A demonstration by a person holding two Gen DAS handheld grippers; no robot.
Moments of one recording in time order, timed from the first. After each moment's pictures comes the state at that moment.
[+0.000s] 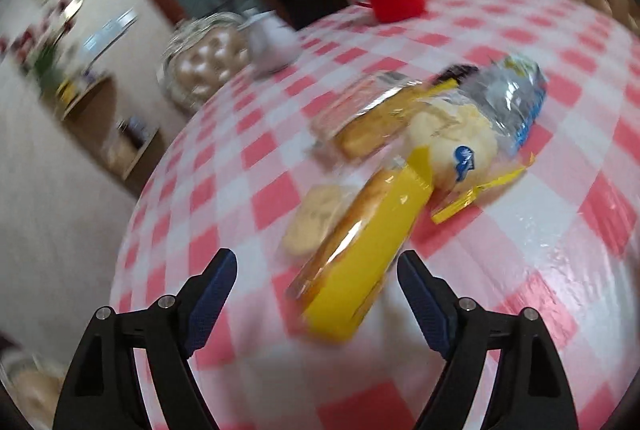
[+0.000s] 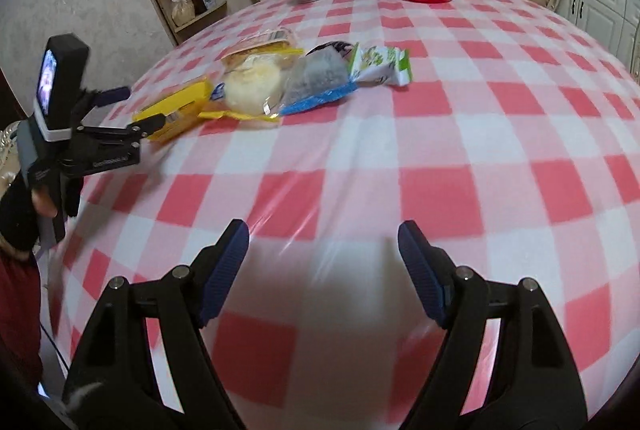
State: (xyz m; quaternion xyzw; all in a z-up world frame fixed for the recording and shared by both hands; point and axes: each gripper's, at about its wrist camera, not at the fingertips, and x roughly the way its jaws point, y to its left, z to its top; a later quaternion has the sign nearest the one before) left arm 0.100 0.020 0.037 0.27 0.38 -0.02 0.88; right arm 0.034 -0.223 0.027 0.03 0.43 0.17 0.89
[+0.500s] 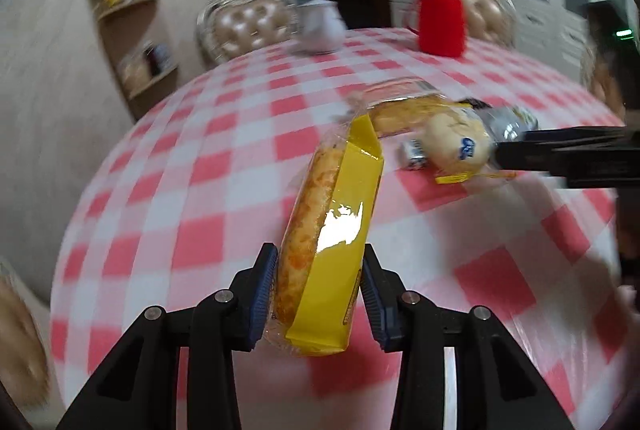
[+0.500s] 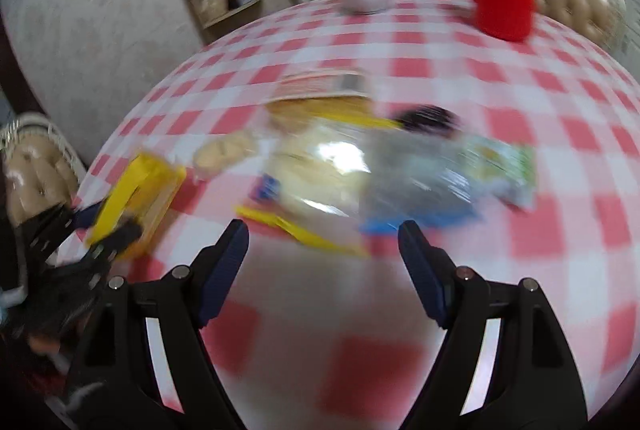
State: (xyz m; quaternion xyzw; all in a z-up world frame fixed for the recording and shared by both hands) left arm 0.027 0.089 0.047 0.05 0.38 0.02 0.92; right arm 0.132 -0.097 0.037 -0.02 0.42 0.24 0.88
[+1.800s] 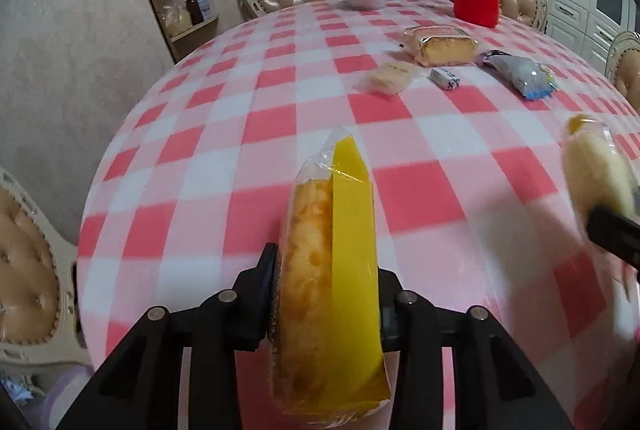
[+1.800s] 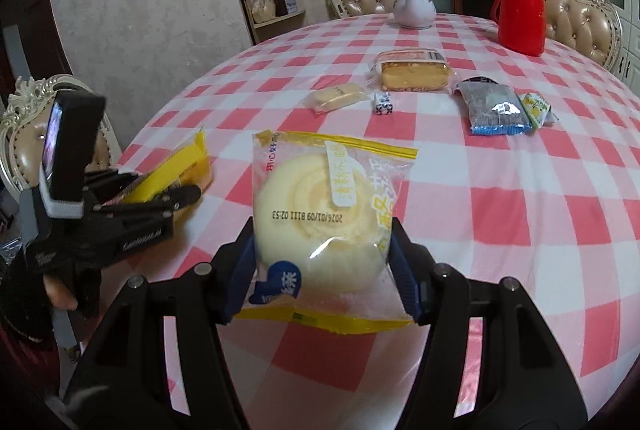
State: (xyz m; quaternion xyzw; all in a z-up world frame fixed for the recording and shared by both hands) left arm -0.057 0.124 0.023 0.04 0.43 0.08 0.90; right arm -0.049 -0.075 0.039 -0.01 0.37 0.27 0.89
